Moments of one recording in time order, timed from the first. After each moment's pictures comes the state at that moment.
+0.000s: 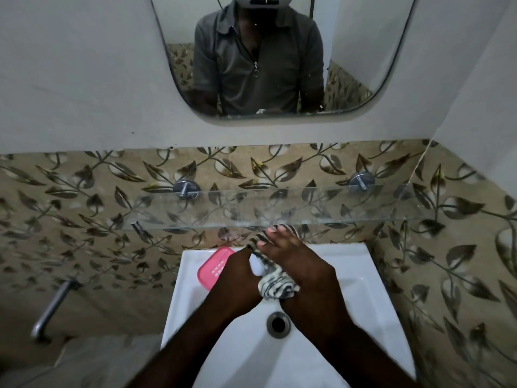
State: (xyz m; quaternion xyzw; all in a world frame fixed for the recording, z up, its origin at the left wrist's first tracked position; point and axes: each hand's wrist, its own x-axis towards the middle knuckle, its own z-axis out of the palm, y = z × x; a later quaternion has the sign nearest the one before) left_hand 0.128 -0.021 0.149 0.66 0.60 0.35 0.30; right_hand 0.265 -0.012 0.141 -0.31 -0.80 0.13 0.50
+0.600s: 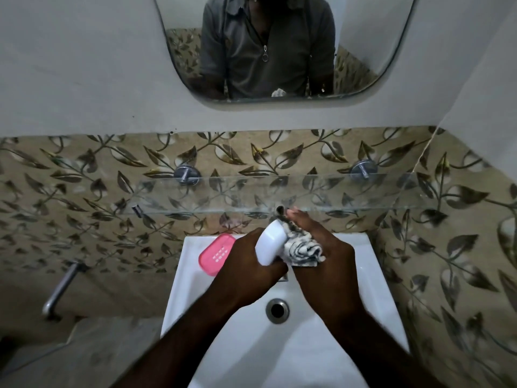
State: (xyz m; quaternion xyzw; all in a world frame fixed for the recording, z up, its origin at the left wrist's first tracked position) left_hand 0.148 -0.030 0.160 0.69 0.57 0.39 0.23; right_hand 0.283 -0.006 0.144 -0.38 -0.68 0.30 0.54
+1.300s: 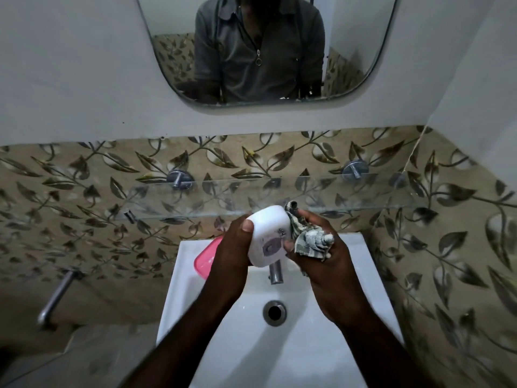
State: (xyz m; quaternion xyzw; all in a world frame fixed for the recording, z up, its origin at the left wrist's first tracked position) left_hand 0.151 -0.025 0.157 0.43 0.54 0.58 0.43; right_hand 0.299 0.002 0.138 -0.27 -0.50 0.60 0.56
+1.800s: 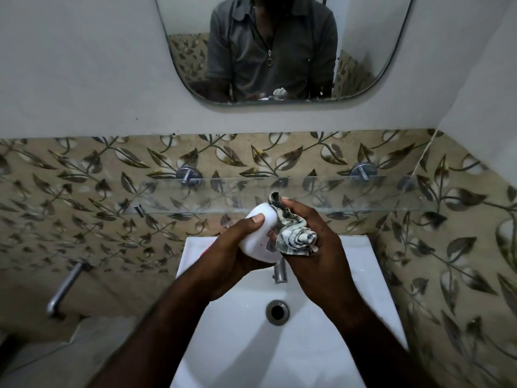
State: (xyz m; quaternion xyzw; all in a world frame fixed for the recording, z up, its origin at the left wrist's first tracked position) left_hand 0.125 -0.026 0.178 0.38 0.40 0.48 0.68; right_hand 0.282 0.001 0.156 -0.30 -0.65 0.44 0.54
